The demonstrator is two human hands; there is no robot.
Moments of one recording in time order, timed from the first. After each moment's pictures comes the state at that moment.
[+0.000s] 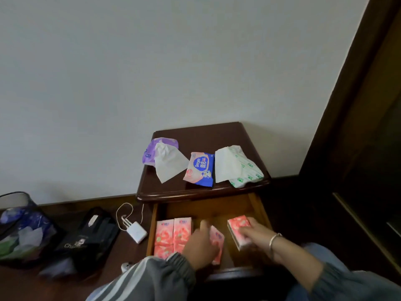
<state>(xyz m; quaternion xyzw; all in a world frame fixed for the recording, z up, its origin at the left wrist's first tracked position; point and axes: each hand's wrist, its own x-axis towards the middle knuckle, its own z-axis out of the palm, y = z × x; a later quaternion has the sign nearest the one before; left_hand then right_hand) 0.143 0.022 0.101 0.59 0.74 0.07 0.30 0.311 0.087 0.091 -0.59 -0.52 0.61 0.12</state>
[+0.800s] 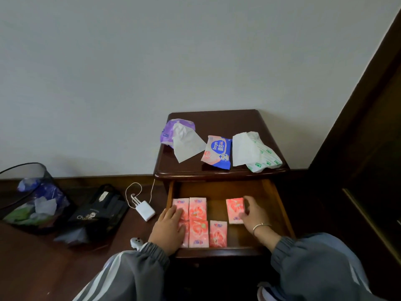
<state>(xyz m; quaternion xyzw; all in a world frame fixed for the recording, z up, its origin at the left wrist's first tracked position) 0.026 -0.020 0.047 0.58 0.79 0.06 0.19 0.259 0.090 0.047 -0.65 -0.64 0.37 0.16</state>
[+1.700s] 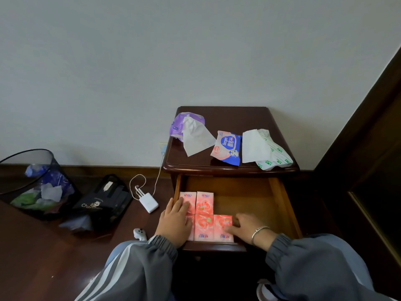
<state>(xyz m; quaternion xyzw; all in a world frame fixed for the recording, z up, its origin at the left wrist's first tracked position) 0.027 -0.023 0.045 0.58 0.79 0.06 0.18 0.236 0.063 0.060 -0.53 -0.79 0.27 -0.12</state>
